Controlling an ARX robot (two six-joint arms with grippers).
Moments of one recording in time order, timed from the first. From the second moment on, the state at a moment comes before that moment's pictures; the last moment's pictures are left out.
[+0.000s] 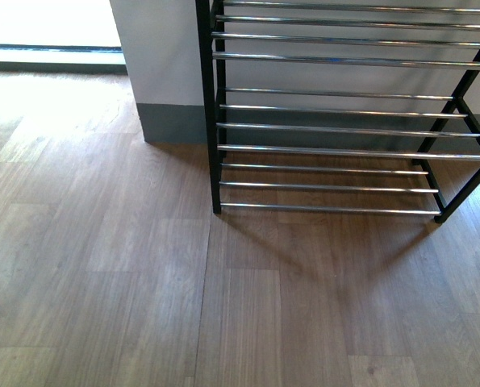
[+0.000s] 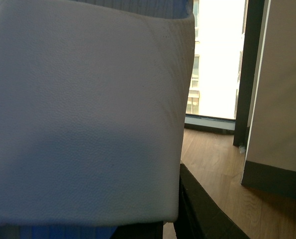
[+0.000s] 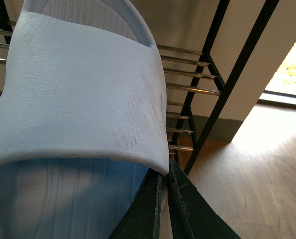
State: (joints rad) left arm -0.40 0.69 0.01 0.78 -0.83 0.17; right arm -0.13 1.13 0.02 1.01 0.09 -0.15
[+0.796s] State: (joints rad) left arm -0.40 0.69 0.01 0.78 -0.83 0.17; right arm -0.13 1.13 0.02 1.01 0.09 -0.15
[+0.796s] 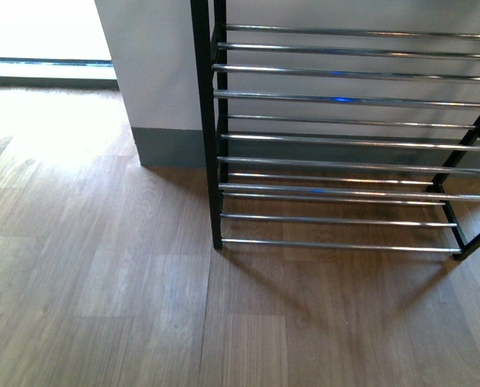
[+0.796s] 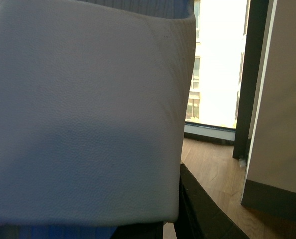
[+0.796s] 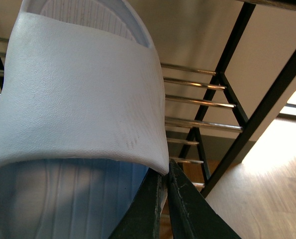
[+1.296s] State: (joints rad) left arm -0.40 0.69 0.01 0.78 -0.83 0.17; right arm -0.13 1.13 0.02 1.01 0.09 -0.15
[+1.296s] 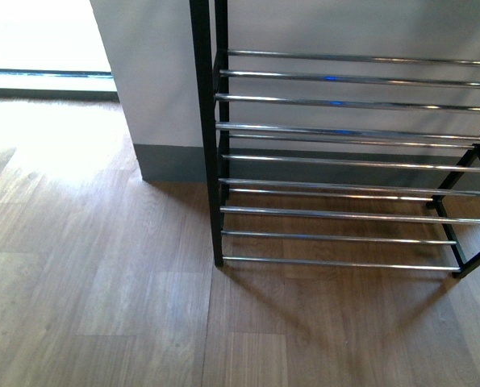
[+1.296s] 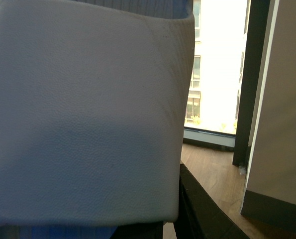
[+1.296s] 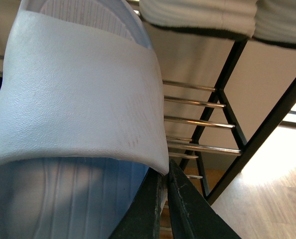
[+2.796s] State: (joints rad) left arm -0.40 0.69 0.01 0.78 -0.83 0.18; right arm -0.13 1.13 0.02 1.01 0.09 -0.15
